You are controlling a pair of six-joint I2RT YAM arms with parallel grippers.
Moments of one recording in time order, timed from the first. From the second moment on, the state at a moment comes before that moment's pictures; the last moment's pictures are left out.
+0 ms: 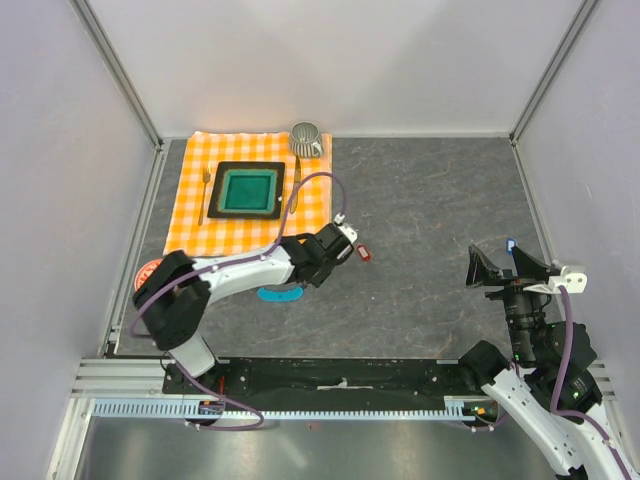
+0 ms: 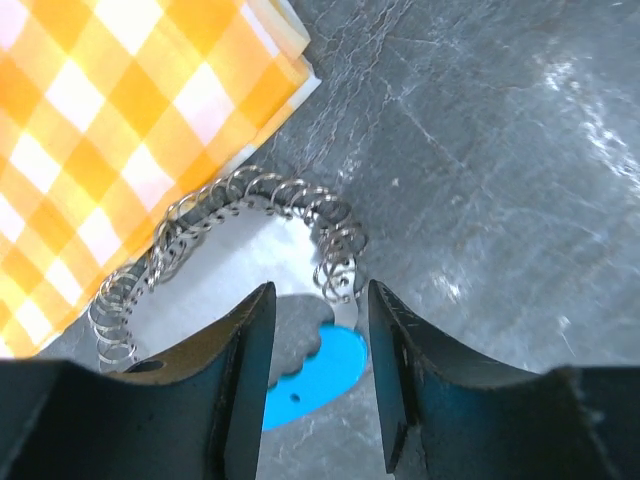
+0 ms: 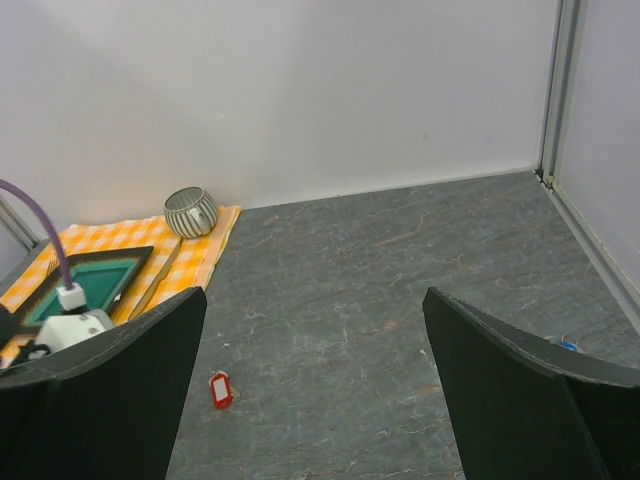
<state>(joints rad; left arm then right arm) -0.92 1.71 1.09 -0.50 -0.37 -0.06 0.64 0.01 0.60 -0.35 0.57 0.11</state>
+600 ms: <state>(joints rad) -0.77 1.51 0.81 -0.32 -0.11 -0.27 0.64 0.01 0.60 -0.35 0.57 0.12</state>
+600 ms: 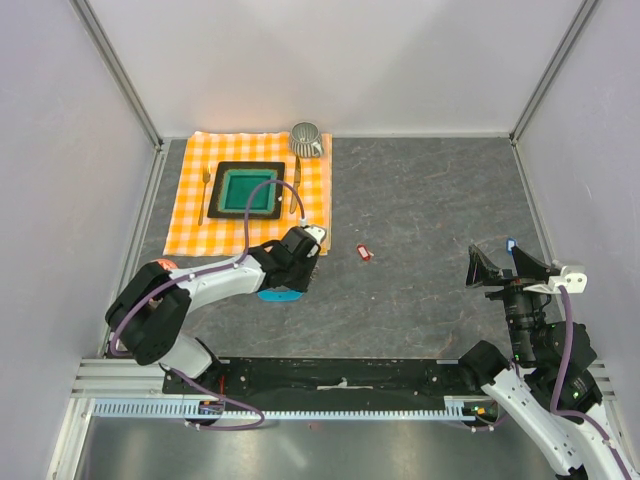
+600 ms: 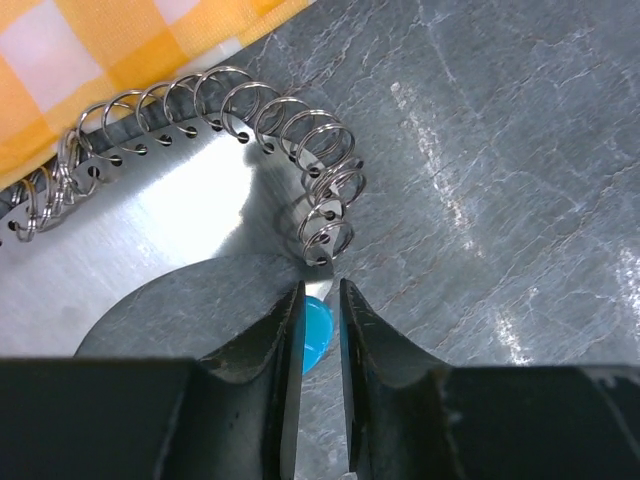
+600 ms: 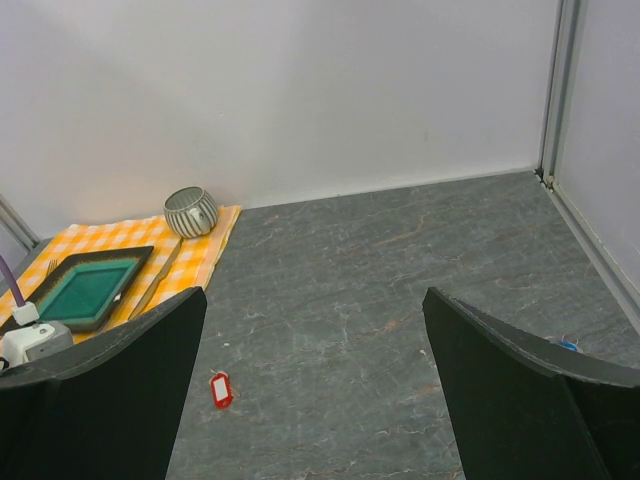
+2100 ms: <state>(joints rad) -0.75 1.55 0.78 -0.21 -0.09 -0.33 0.64 0.01 0.60 -0.35 0.57 0.11</state>
